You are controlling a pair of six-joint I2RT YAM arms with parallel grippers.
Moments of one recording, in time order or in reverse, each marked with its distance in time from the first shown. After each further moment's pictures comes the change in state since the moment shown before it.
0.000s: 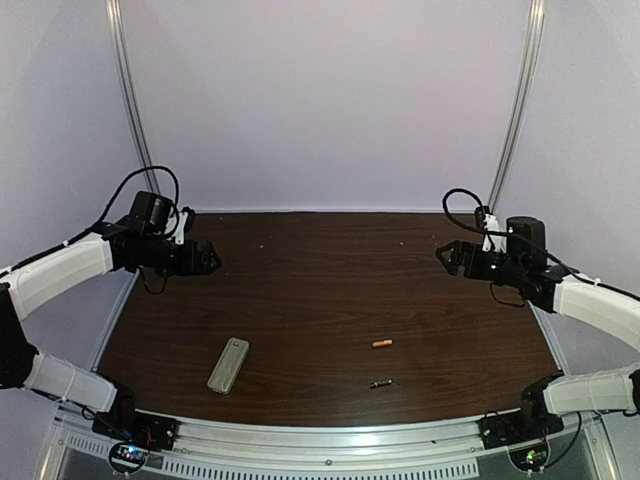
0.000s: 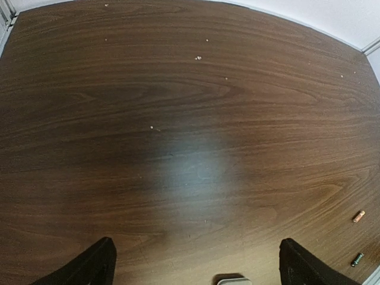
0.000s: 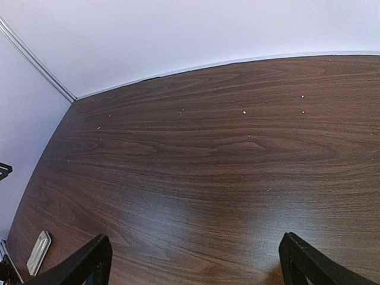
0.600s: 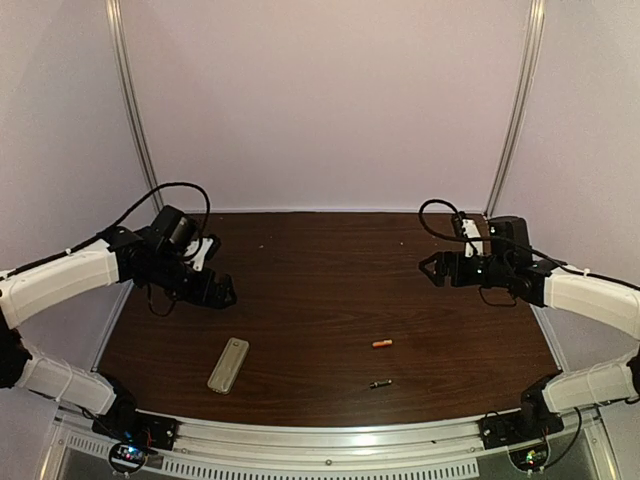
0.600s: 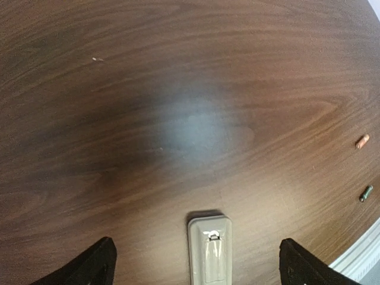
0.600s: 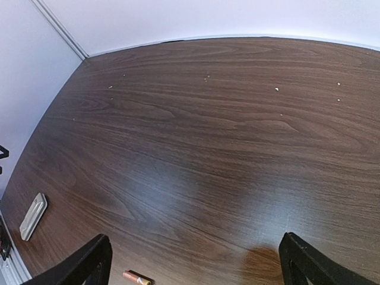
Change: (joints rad) left arm -0.198 -0.035 0.000 -0.217 -0.043 -0.014; right arm 0.079 0.076 0.040 -0.061 -0.030 -0.085
